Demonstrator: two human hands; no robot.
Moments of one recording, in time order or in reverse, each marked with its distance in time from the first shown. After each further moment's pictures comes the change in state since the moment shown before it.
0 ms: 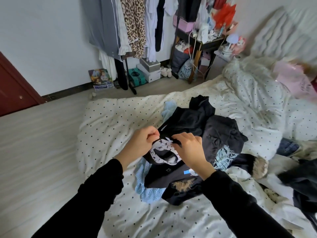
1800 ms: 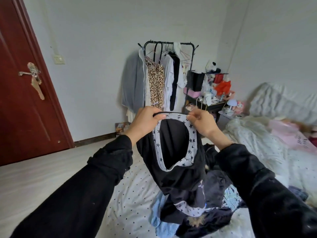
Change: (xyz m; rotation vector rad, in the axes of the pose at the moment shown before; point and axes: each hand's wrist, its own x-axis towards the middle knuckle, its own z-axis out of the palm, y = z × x) left_hand -0.098 0.162 -0.167 0.197 0.397 0.226; right_hand 0.019 -0.138 -0.233 0.353 0.153 -0.008
